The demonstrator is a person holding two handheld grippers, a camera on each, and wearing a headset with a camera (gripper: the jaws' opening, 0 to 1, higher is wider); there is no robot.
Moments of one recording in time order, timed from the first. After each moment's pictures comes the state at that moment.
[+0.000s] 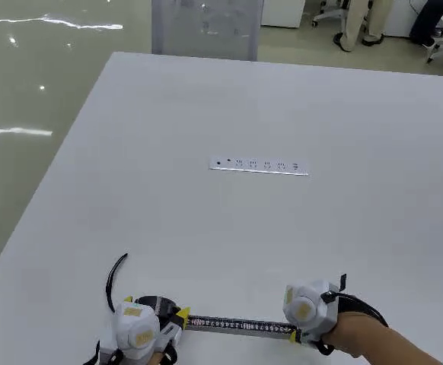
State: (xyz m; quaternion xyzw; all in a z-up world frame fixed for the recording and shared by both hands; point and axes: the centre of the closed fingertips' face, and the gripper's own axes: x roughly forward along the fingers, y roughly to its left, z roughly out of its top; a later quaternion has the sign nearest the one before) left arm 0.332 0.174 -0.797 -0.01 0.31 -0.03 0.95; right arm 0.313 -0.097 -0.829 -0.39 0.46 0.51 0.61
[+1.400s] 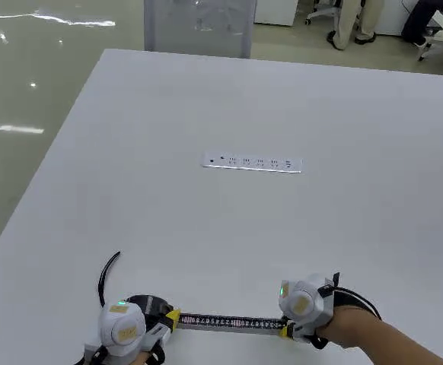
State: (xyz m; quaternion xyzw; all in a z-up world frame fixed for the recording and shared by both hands) left arm 0.326 0.177 -0.803 -0.03 0.33 -0.05 0.94; right arm 0.316 -0.089 -0.828 -0.37 0.45 0.53 0.62
